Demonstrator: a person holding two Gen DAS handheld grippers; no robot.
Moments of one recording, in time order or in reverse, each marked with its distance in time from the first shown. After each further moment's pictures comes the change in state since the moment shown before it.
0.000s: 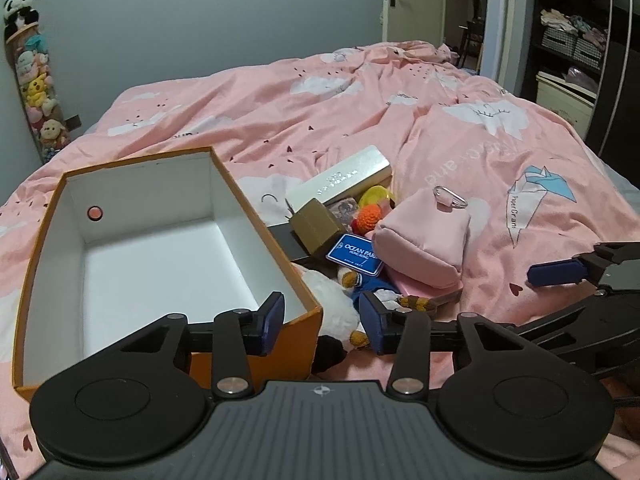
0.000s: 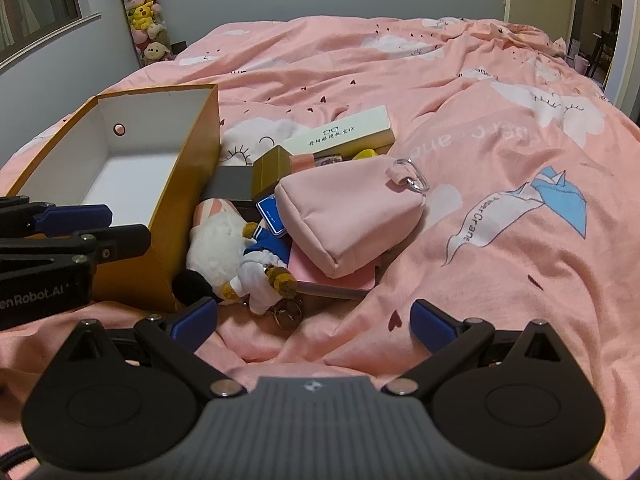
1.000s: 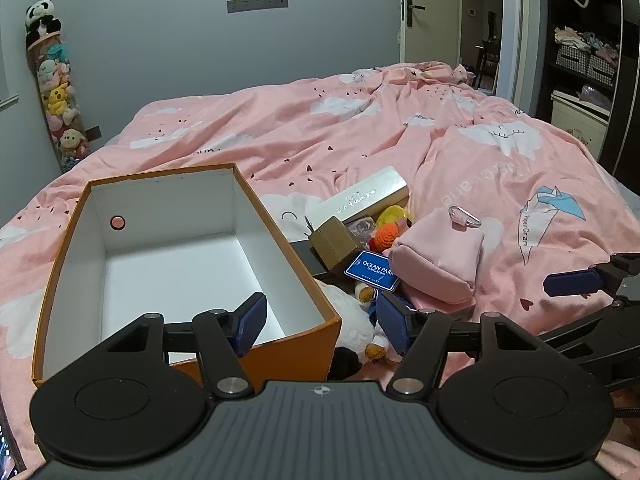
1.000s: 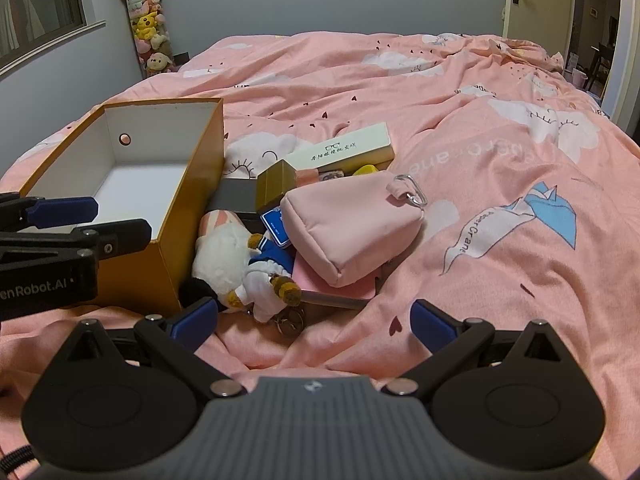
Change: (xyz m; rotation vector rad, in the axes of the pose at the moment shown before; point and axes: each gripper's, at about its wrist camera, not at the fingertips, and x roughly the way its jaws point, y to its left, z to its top) left arm -0.014 0.007 -0.004 -0.028 -0.063 0.054; right arm -0.010 0.006 -0.004 -0.014 -0.057 -0.013
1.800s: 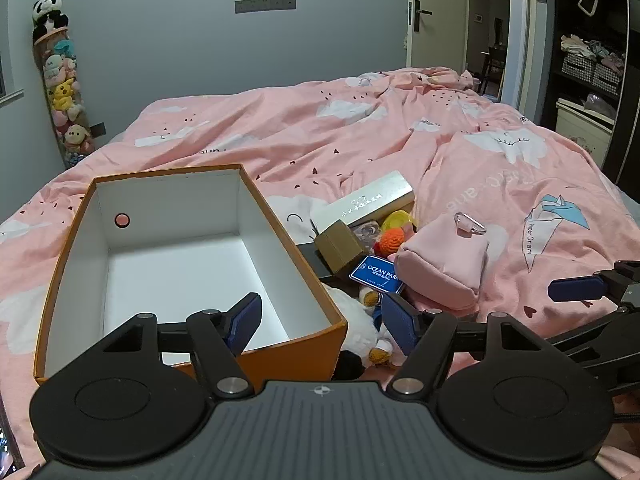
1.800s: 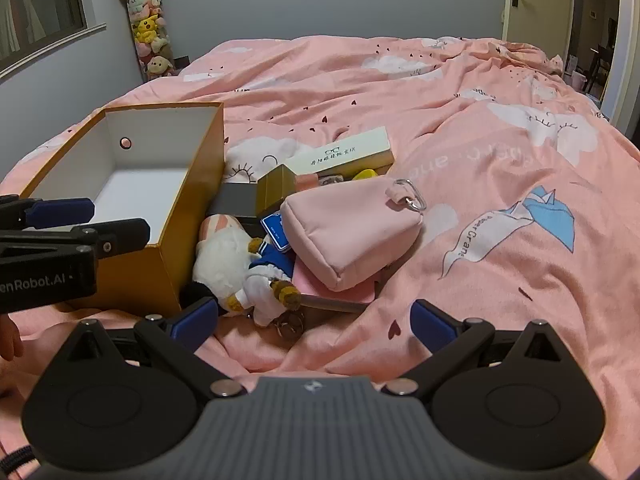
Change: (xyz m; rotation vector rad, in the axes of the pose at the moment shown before) left arm 0.000 0.003 0.001 -0.026 -0.006 0.005; right arm -0.001 0.000 0.001 -0.001 -0.005 0.000
